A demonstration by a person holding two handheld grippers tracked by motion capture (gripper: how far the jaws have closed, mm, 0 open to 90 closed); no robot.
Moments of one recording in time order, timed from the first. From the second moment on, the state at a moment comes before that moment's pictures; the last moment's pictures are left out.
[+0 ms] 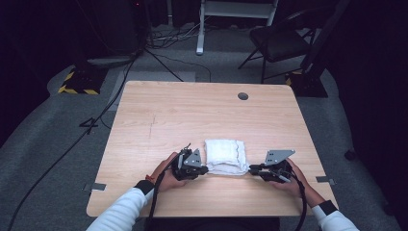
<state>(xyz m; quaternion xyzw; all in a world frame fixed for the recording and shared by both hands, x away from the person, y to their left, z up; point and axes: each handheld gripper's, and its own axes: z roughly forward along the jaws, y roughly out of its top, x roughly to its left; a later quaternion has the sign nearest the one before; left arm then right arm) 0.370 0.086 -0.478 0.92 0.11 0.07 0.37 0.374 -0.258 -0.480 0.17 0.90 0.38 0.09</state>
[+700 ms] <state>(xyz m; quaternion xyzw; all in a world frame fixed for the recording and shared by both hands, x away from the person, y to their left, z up) 0.386 0.076 -0.473 0.89 0.21 0.09 0.40 0.386 -0.239 -0.470 0.24 0.87 0.40 0.14</state>
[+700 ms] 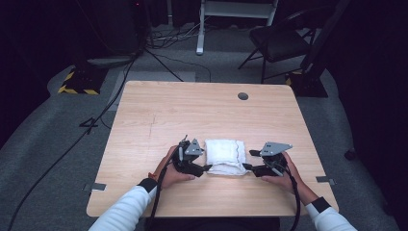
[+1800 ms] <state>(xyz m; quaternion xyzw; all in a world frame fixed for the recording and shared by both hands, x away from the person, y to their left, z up) 0.428 0.077 -0.499 0.89 0.26 0.10 0.35 0.439 -0.203 -0.492 0.27 0.88 0.37 0.12</state>
